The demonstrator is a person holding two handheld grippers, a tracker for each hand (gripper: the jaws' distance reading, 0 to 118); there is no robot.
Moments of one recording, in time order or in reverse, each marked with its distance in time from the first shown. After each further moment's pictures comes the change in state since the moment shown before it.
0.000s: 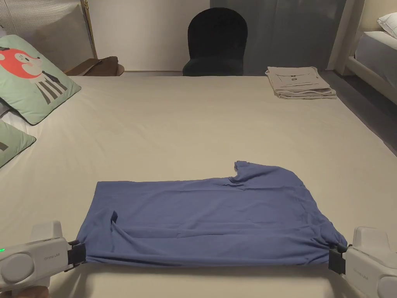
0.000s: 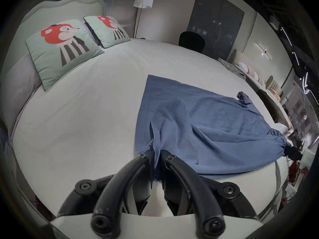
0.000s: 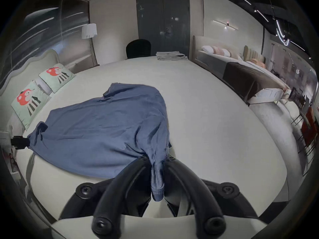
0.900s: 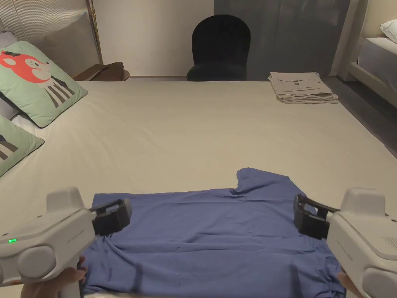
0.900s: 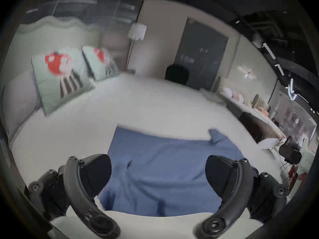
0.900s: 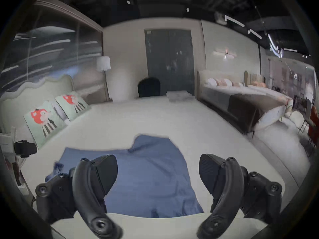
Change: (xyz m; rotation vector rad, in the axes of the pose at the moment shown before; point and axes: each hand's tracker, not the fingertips) left arm 0.091 0.027 0.087 0.415 -0.128 -0.031; right arm -0.075 0.057 0.088 0.439 0.074 0.019
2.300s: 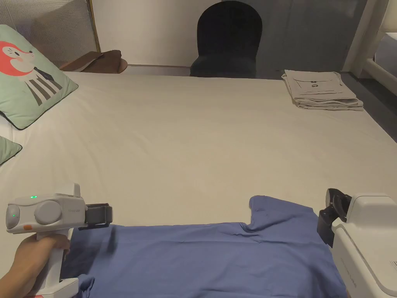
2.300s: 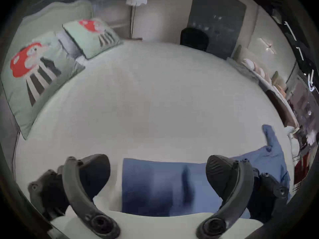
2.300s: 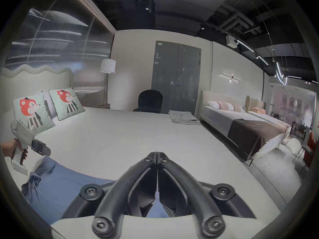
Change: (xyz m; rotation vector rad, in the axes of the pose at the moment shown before) left arm -0.115 0.030 -0.281 -0.486 0.199 -0.021; right arm -0.026 0.025 -0.145 0.041 -0.048 0.150
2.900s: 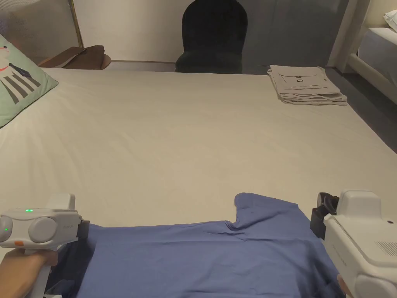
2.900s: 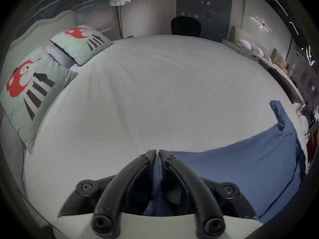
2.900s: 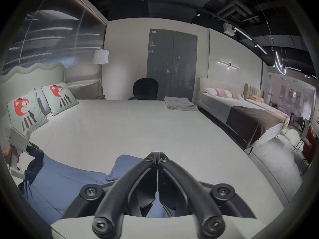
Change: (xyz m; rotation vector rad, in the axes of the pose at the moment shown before) left arm 0.038 -0.020 0.013 0.031 0.030 -0.177; right arm 0.036 -0.019 -0.046 -0.139 -0.019 -0.042
